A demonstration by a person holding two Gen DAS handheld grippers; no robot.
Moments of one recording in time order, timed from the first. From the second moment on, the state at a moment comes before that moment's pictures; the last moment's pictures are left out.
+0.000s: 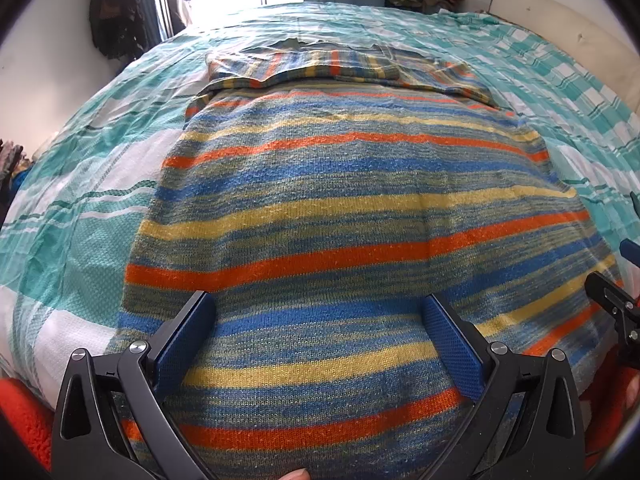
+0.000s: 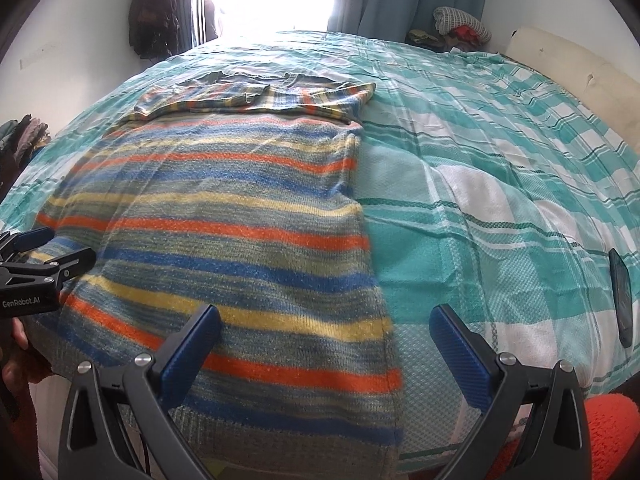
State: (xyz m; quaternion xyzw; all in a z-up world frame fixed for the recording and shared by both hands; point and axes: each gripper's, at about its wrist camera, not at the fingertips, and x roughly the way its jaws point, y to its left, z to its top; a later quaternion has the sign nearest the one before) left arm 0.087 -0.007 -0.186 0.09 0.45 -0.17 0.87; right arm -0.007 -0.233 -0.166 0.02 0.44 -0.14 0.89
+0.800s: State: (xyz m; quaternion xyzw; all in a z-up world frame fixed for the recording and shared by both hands) left arm 0.087 -0.007 -0.186 0.09 0.45 -0.17 0.87; right arm -0.006 -0.238 -0.171 0.03 0.45 -0.15 0.88
